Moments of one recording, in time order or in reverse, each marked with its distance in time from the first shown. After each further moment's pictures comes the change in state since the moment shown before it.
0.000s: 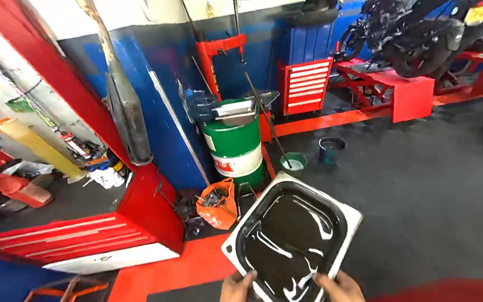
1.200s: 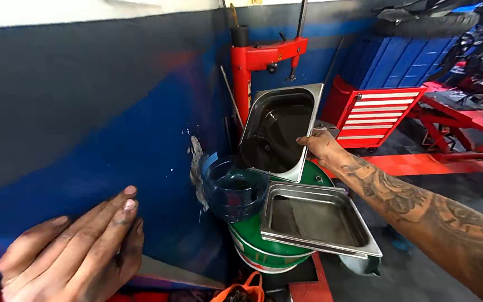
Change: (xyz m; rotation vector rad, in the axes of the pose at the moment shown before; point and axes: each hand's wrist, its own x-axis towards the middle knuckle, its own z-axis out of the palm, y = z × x) left_hand 0.626 0.719 -0.264 1.234 1.104 1.852; right_hand 0.826 -0.612 0.643 -0.326 -0.181 -0.335
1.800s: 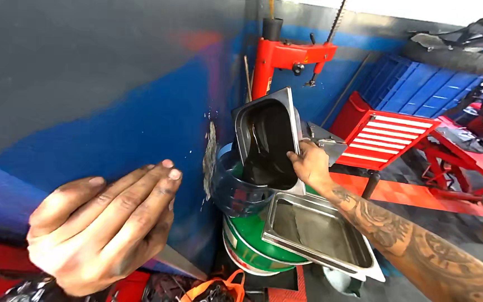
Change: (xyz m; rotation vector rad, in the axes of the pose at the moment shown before) left_hand -0.009 0.006 0.003 -0.043 0.022 -0.054; right_hand -0.028 0.012 0.071 -0.800 0.089 -0.609
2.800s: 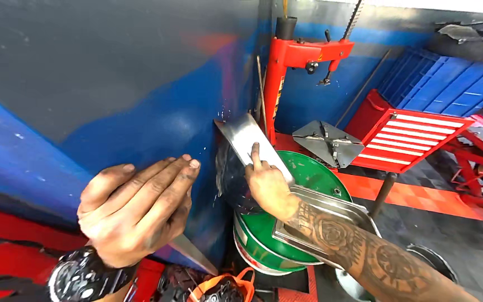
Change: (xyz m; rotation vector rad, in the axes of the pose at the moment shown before) left_hand 0.014 0.006 -0.004 0.038 -0.014 0.014; right_hand -0.070 -0.124 0.049 -0.407 -0.163 -0.551
